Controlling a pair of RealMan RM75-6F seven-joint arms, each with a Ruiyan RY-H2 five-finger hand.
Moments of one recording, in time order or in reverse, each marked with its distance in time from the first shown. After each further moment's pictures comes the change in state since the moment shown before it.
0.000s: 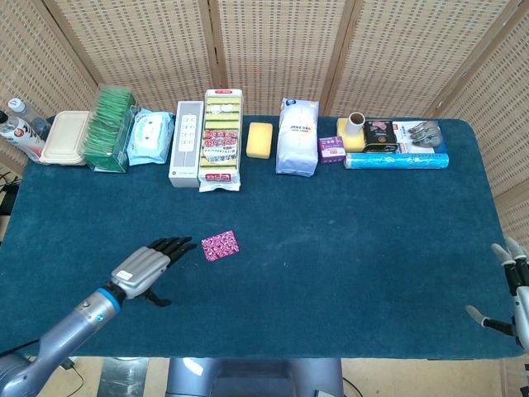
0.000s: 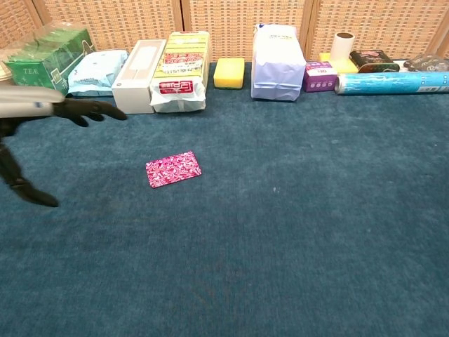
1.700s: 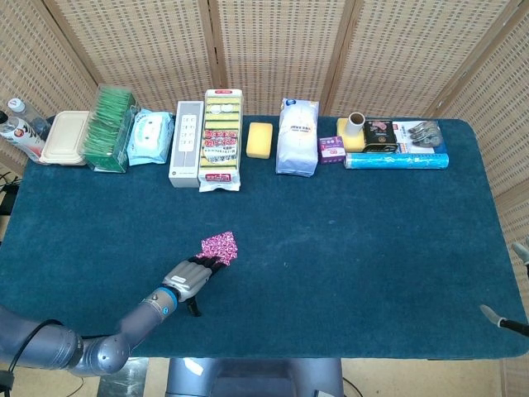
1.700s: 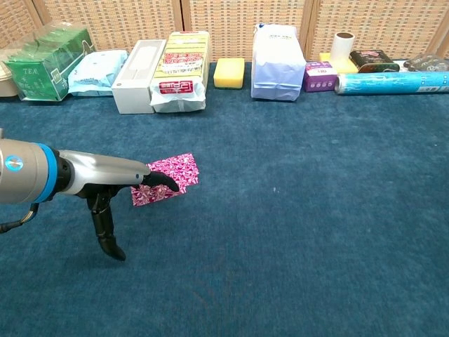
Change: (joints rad) left arm -0.457 -0.298 0.175 0.041 -0.810 0.091 0.389; right arm -0.011 0.048 0.002 0.025 0.020 0.002 0.153
